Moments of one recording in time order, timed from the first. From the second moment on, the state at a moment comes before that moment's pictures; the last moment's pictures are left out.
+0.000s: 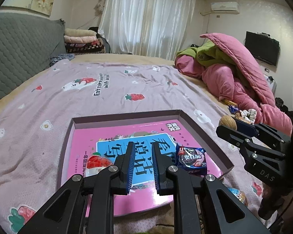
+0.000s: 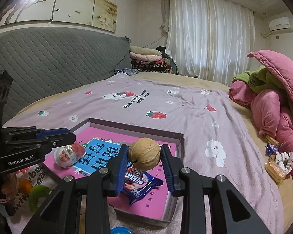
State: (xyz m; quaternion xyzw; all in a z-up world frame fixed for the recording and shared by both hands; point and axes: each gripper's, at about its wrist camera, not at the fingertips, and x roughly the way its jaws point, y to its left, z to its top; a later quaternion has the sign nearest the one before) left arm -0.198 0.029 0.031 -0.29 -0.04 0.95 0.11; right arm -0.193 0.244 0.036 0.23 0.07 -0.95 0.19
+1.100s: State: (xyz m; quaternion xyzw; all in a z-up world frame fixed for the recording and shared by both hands) left arm -0.223 0.048 -0.008 -0.36 -0.04 0.92 0.17; right arm -0.202 0.255 -0.008 0.33 0.06 -0.93 0.17
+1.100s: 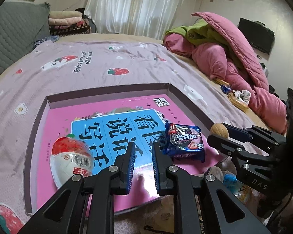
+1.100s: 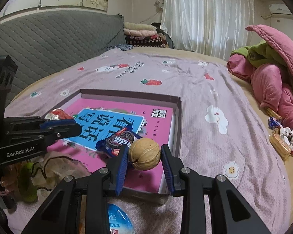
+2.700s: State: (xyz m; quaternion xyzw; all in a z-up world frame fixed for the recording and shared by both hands) left arm -0.224 0.051 -0.016 -0.39 -0.02 0.91 0.16; right arm -0.209 0.256 -0.020 0.37 0.04 -0.91 0.19
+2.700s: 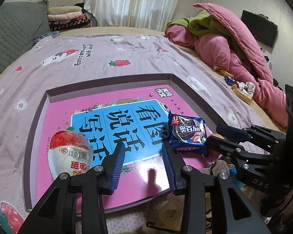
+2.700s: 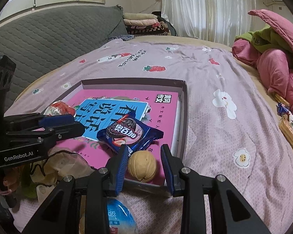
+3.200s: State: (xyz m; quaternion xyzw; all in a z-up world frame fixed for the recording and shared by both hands) left arm -0.222 0.042 -0.008 -0.39 -0.04 0.91 0.15; right arm -0.210 0.259 -0.016 0.37 0.03 -0.91 0.19
